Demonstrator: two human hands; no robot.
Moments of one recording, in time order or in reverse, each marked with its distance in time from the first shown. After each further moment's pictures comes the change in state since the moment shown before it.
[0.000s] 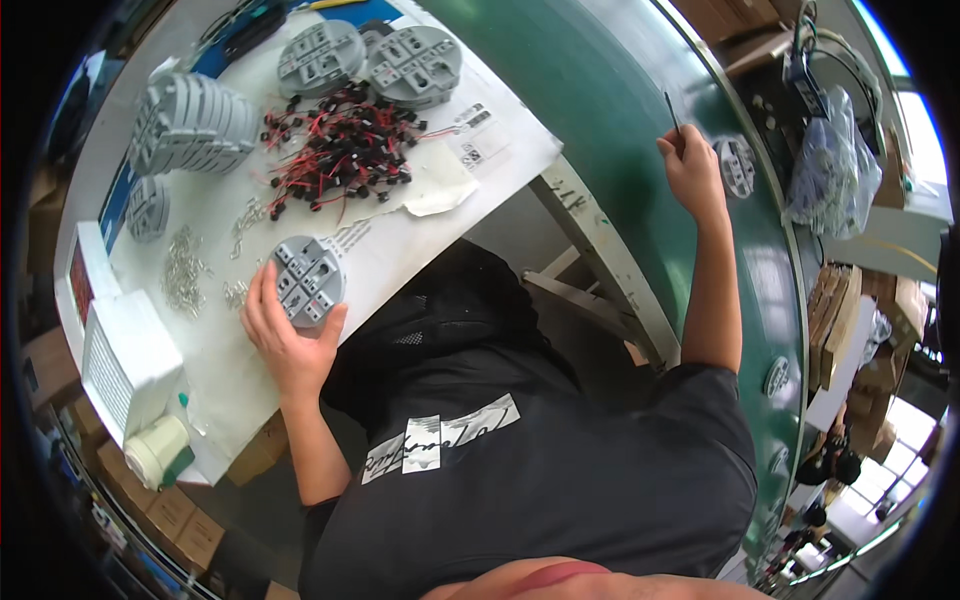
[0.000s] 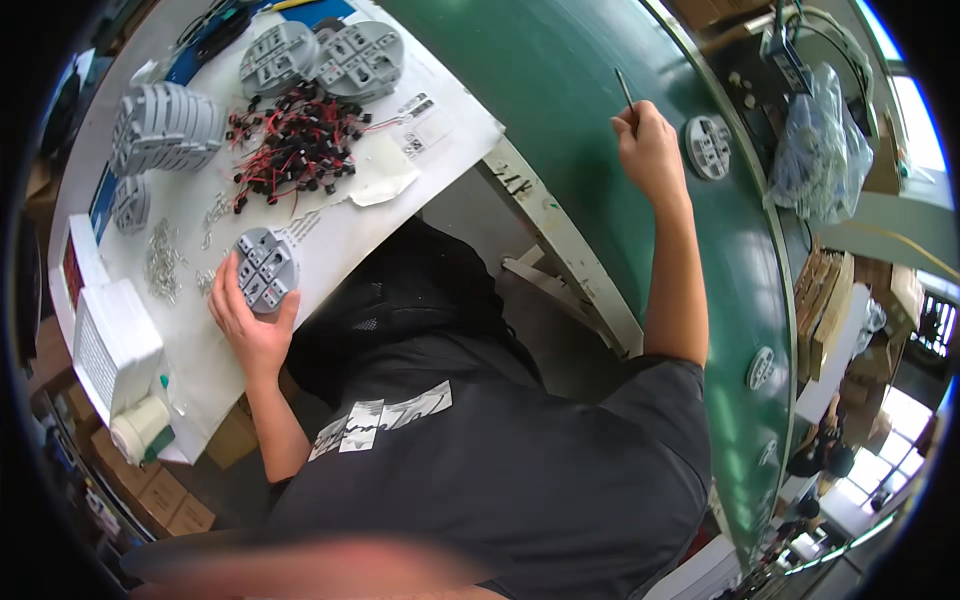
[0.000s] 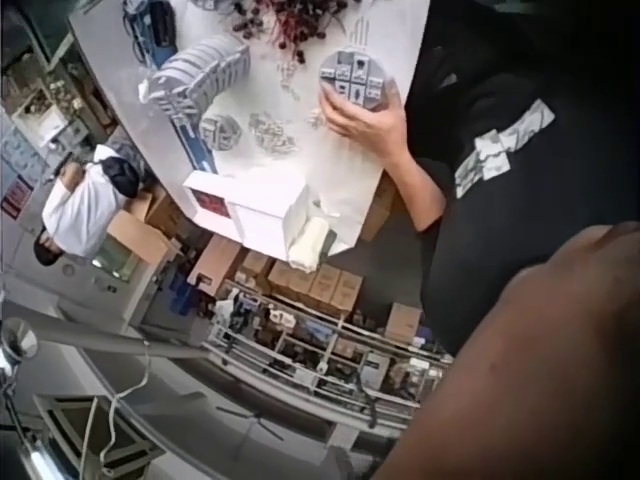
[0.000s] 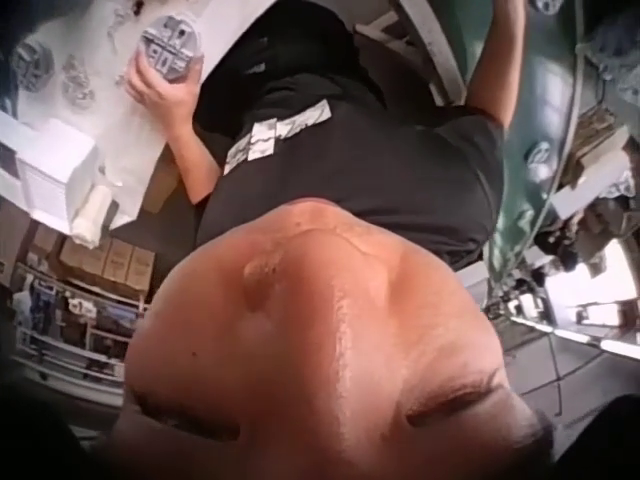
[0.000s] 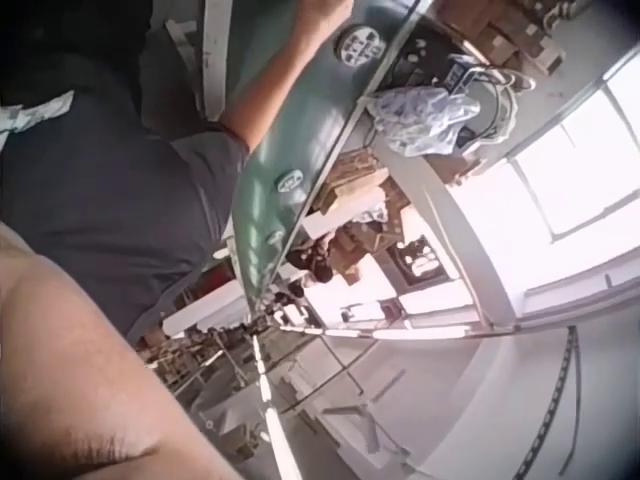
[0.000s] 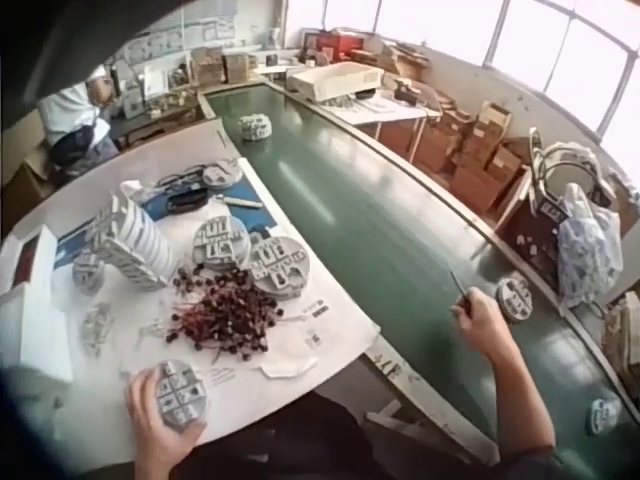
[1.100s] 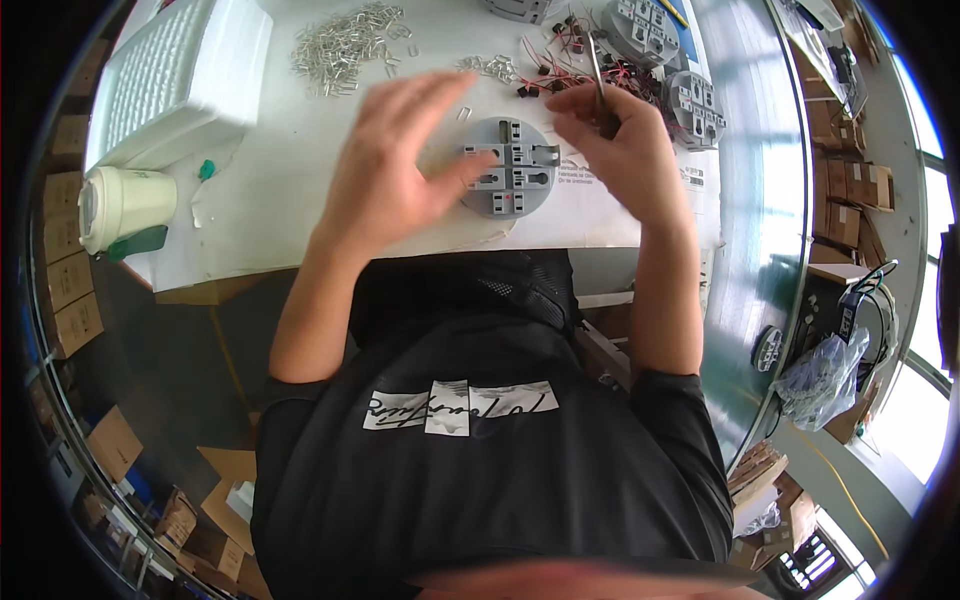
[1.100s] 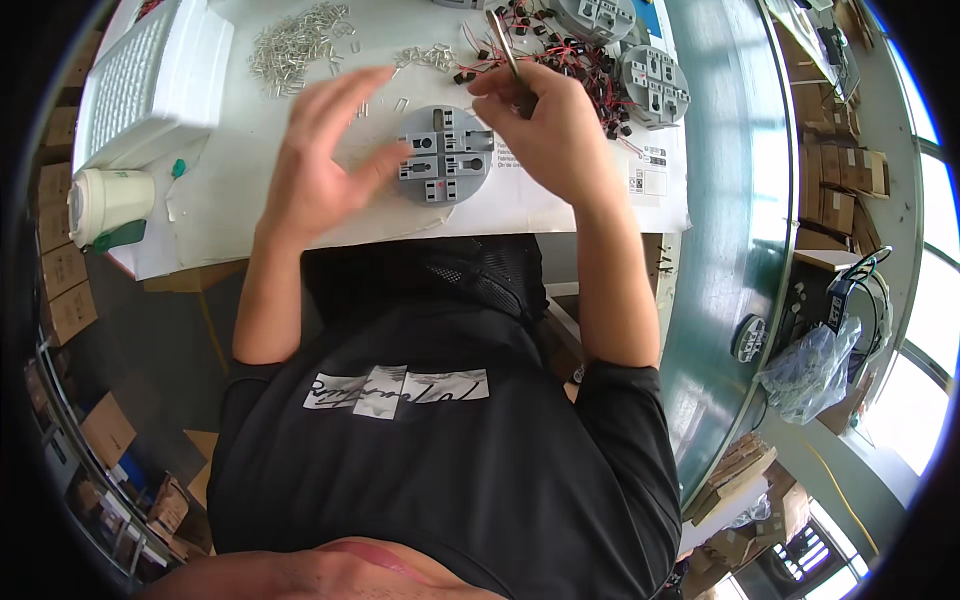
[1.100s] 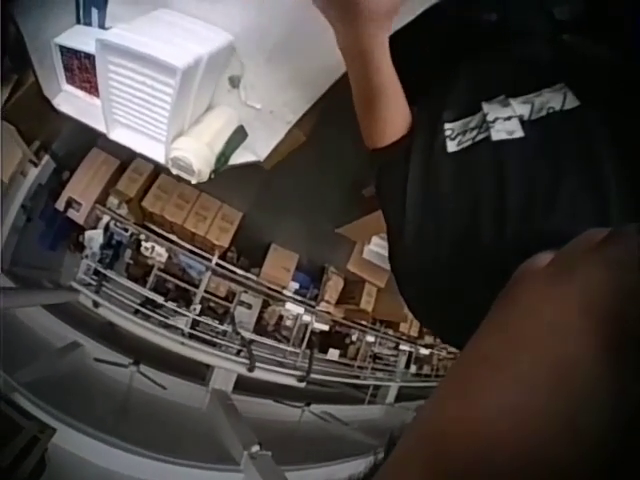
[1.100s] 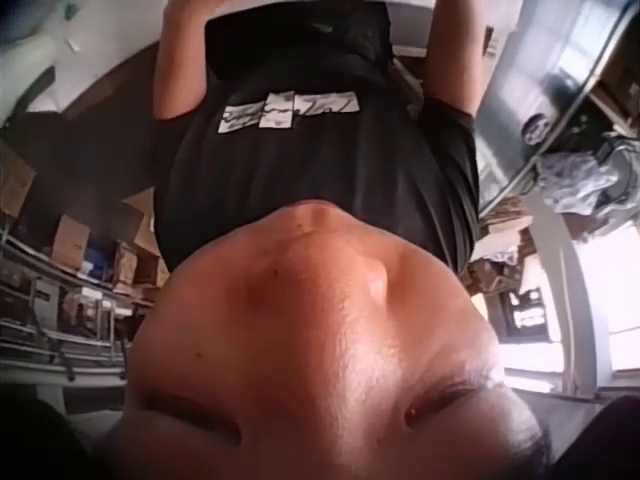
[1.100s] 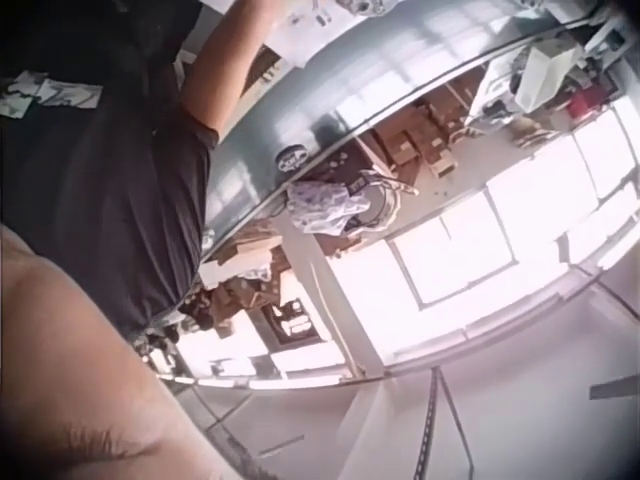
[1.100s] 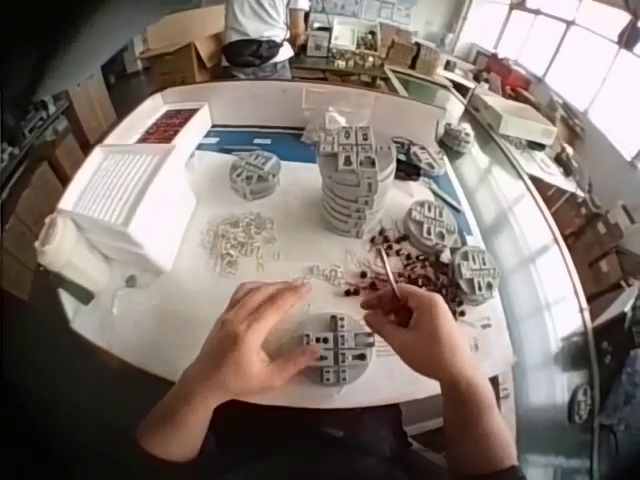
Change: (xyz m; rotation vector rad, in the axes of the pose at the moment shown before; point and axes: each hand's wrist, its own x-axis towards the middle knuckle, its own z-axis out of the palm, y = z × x) left_hand 0.018 -0.043 -0.050 -0.067 0.311 -0.027; right_hand -0.047 -0.372 0.084 0.756 -0.729 -0.640
